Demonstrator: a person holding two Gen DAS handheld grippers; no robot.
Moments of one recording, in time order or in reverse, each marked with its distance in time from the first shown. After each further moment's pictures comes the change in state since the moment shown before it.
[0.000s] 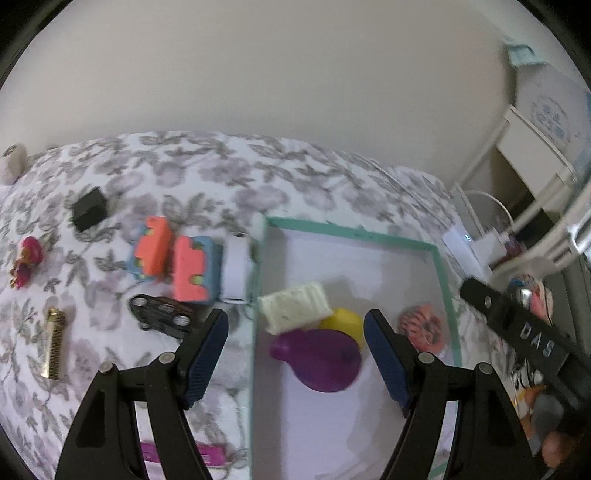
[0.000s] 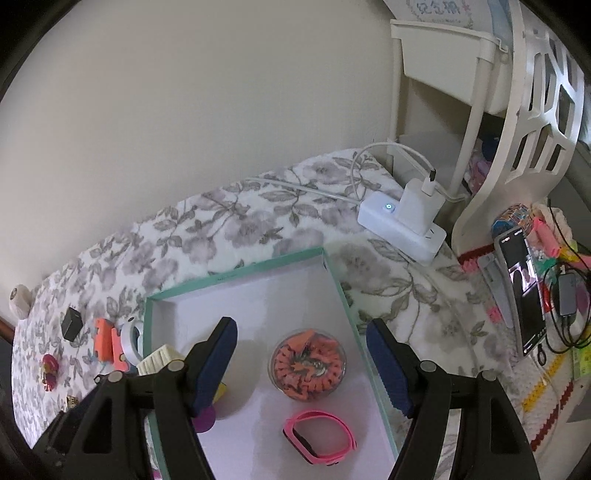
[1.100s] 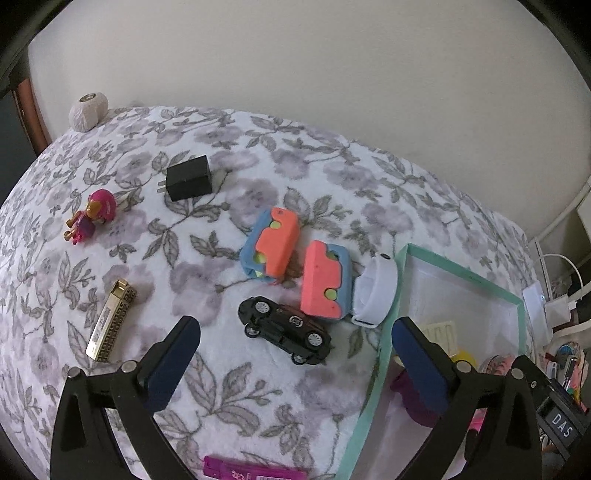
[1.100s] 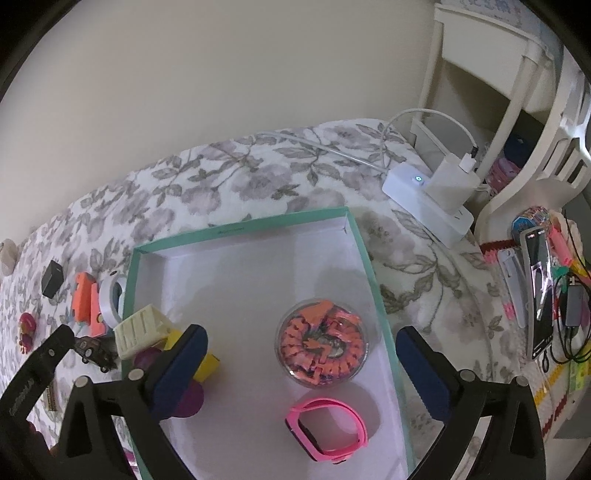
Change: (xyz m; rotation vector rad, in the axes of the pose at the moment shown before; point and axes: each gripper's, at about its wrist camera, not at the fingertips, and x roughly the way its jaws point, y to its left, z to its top) left arm 0.012 0.081 0.003 -0.224 -0.019 0.212; right arm 0.031 0.027 -0.019 -0.125 0.092 -0.023
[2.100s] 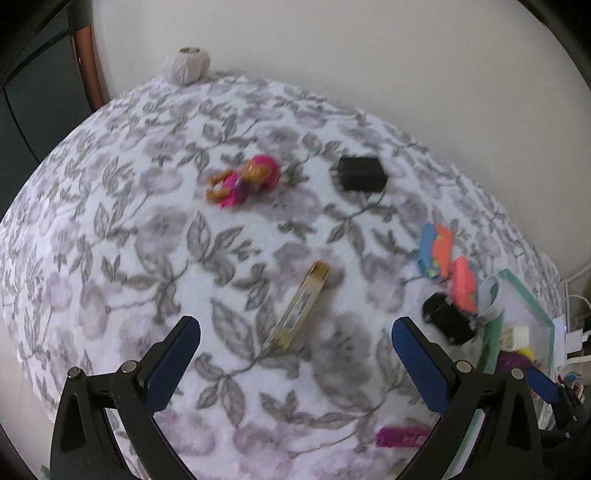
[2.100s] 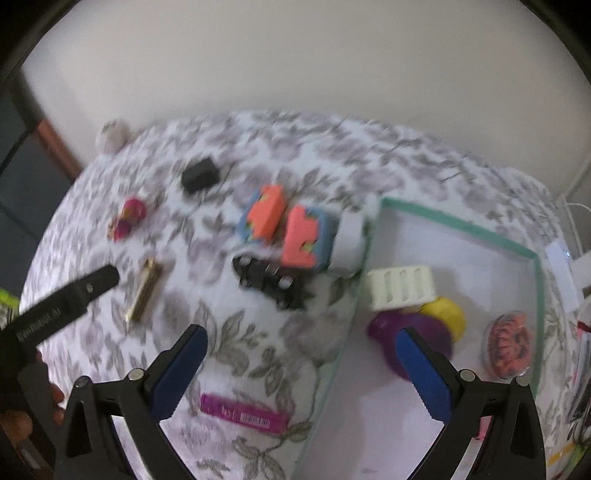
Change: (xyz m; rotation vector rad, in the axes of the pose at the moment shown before) left arm -0.034 0.164 -0.016 -0.180 0.046 0.101; right arm -0.027 0.174 -0.057 -0.457 0.089 0.305
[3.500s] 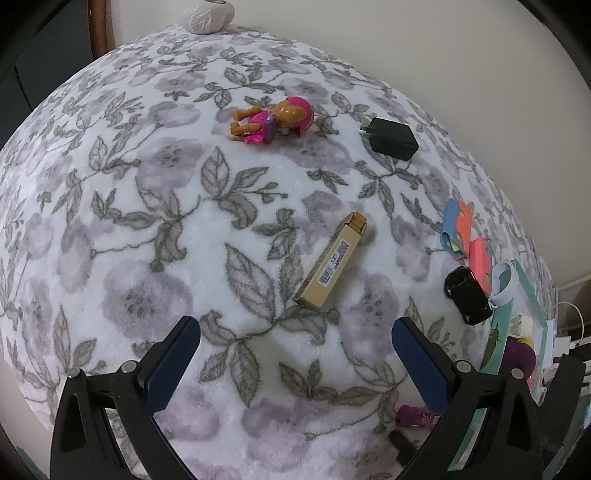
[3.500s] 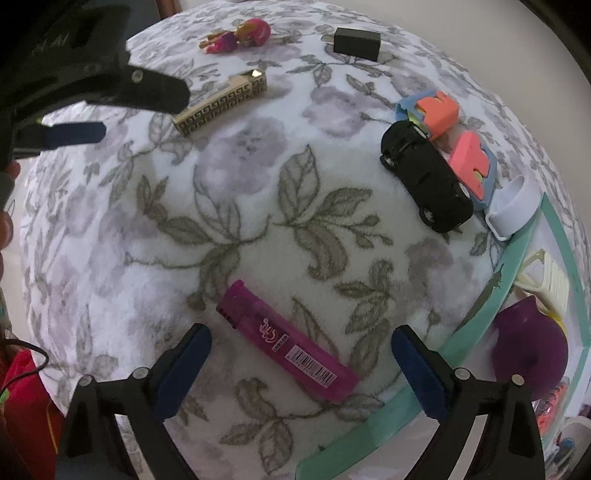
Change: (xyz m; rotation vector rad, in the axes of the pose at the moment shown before) left arm 0.024 0.034 -0.018 -0.100 0.108 -0.079; right arm 0.070 0.063 -0.075 -0.494 0.216 0.053
